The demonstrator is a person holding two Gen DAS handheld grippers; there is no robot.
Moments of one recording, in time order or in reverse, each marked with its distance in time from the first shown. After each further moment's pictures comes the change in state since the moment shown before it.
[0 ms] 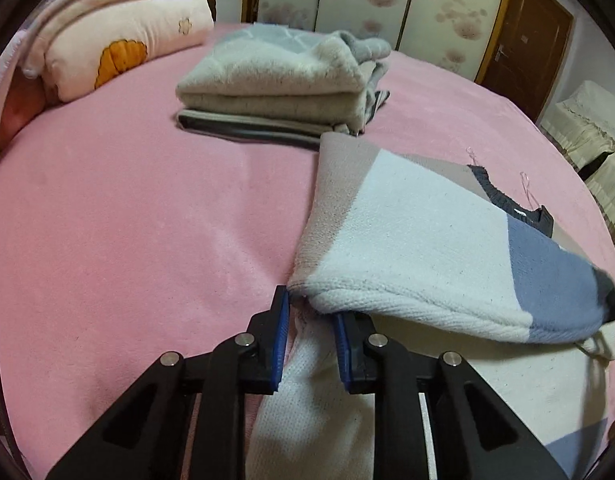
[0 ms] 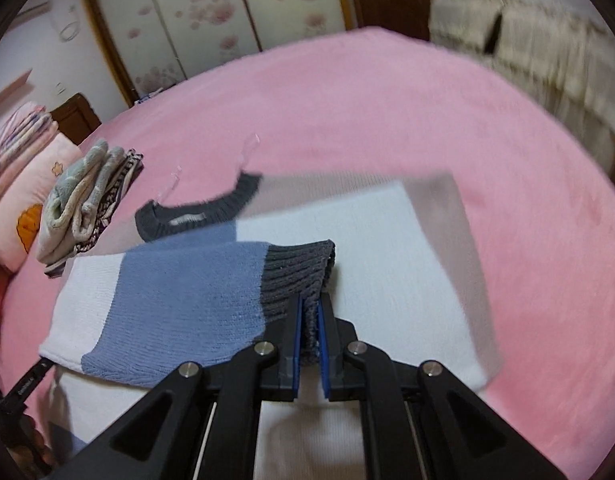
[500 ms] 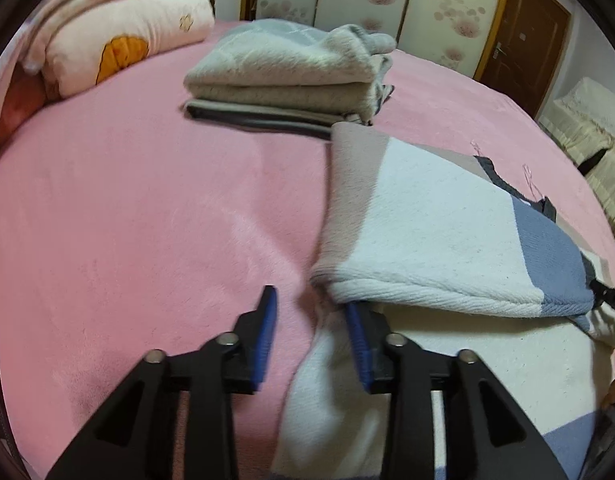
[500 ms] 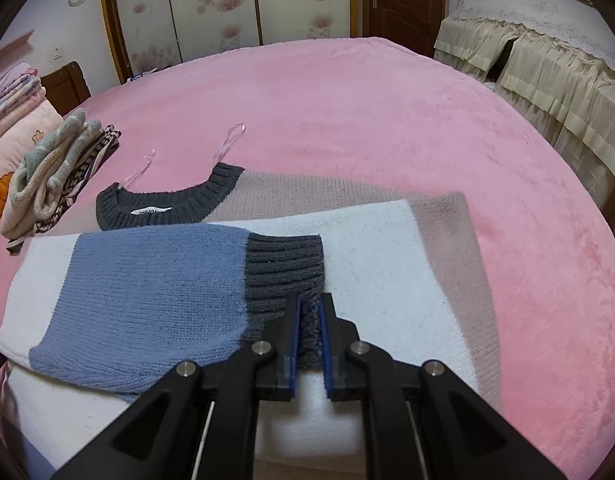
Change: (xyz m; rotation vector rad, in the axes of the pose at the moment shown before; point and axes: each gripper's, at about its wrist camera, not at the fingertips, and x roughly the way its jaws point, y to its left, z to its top) left arm 0.003 0.020 -0.008 -0.007 0.022 -0.021; right arm 0.044 -0.001 0.000 -0.079 0.038 -0.109
